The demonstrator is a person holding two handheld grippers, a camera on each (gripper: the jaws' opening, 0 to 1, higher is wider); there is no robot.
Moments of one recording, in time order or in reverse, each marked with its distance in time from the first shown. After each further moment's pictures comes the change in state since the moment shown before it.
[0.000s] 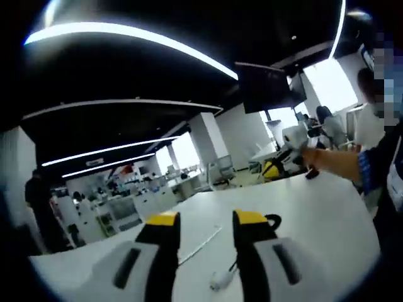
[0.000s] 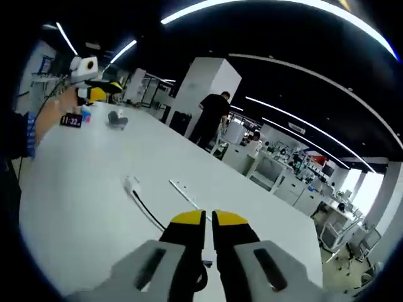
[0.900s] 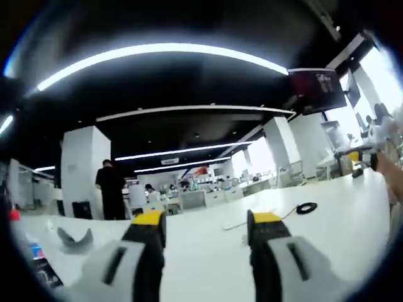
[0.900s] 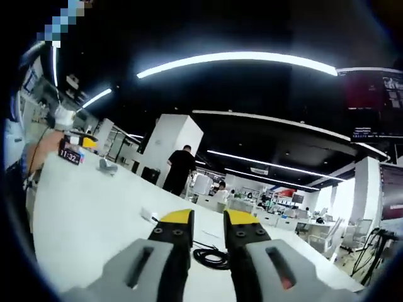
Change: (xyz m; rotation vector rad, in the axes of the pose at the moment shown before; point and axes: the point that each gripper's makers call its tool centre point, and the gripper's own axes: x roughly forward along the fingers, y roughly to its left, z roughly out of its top) left arm -0.159 0.003 -0.071 -0.036 -0.049 0.537; right arm -0.113 0.075 -0.054 0.101 -0.339 -0.271
